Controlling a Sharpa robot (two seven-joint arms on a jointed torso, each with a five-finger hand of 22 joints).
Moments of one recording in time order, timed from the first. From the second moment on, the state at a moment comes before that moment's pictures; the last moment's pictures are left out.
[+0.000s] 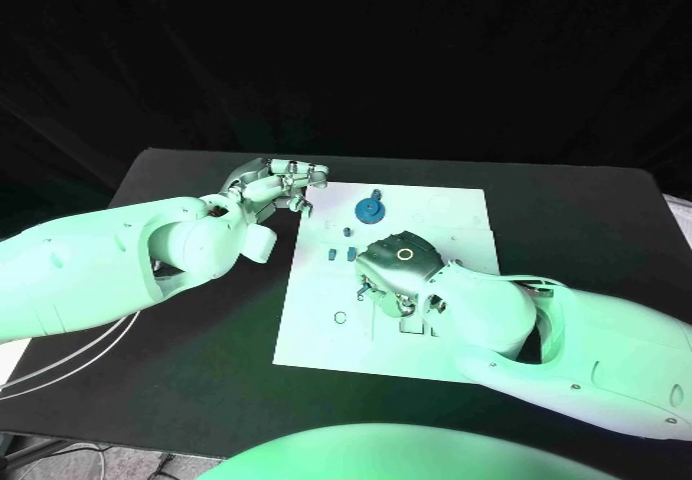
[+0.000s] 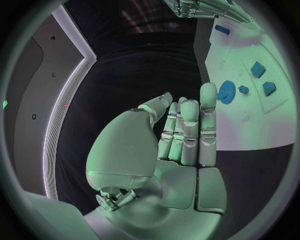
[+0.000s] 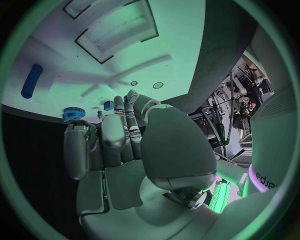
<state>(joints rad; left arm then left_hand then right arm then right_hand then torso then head) 1.21 -0.92 -0.06 1.58 -0.01 -0.27 0.29 1.33 -0.10 0.42 -0.04 0.10 0.99 0.17 0.17 0.12 1.02 0.09 0.41 0.18 1.25 0.01 1.06 0.69 0.16 1.22 0.11 0.68 0.89 1.01 -0.70 0.03 1.87 -2.09 -0.02 -0.48 1.38 -0.11 0.45 0.06 0.06 1.18 0.12 0.07 0.12 1.20 0.07 0.08 0.07 1.47 -0.01 1.17 1.00 0.05 1.43 0.09 1.43 1.31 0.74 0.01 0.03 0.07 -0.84</state>
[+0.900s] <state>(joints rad) 1.20 -0.98 -0.06 1.63 -0.22 -0.22 0.19 1.34 -0.11 0.41 -0.05 0.10 0.99 0.17 0.18 0.12 1.02 0.10 0.42 0.18 1.25 0.01 1.06 0.69 0.16 1.22 0.11 0.67 0.89 1.00 -0.77 0.03 1.88 -1.99 -0.18 -0.40 1.38 -0.11 0.45 0.06 0.07 1.18 0.11 0.07 0.13 1.20 0.07 0.08 0.07 1.47 -0.01 1.17 1.00 0.05 1.43 0.09 1.43 1.31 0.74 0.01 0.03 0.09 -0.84</state>
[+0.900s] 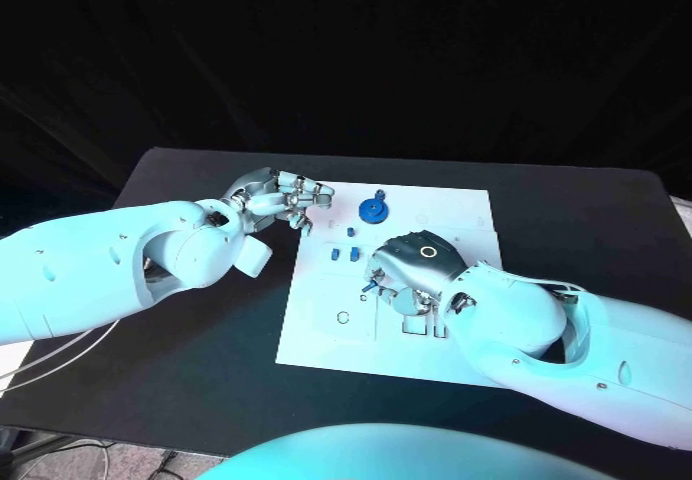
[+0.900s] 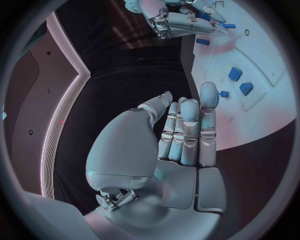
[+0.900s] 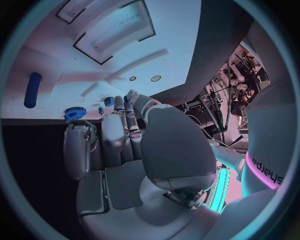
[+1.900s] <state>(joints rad) 1.17 -0.99 -0.07 1.73 -0.56 -0.18 0.00 1.31 -0.13 0.27 -0.01 0.08 1.04 0.13 0.27 0.13 1.06 0.06 0.53 0.23 1.35 -0.01 1.22 0.90 0.16 1.32 0.09 0.81 1.00 0.99 -0.85 0.06 1.92 -1.86 -0.41 -0.34 1.38 -0.11 0.45 0.06 0.08 1.18 0.11 0.07 0.13 1.20 0.07 0.08 0.07 1.47 -0.01 1.16 0.99 0.05 1.43 0.09 1.43 1.31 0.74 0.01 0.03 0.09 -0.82</state>
